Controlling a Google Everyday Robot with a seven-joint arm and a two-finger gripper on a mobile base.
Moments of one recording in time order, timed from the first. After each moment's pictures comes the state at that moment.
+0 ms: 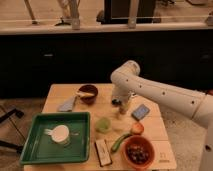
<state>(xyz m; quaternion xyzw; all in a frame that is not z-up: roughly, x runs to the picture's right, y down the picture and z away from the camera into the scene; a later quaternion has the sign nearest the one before) 0.085 0.079 0.795 -0.24 -0.13 -0.42 0.86</state>
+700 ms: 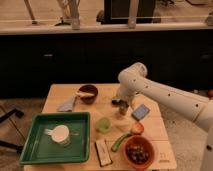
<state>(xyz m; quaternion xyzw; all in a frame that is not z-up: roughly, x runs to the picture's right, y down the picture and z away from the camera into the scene) 0.106 0.084 0.820 -0.20 -0.20 -0.52 0.81</state>
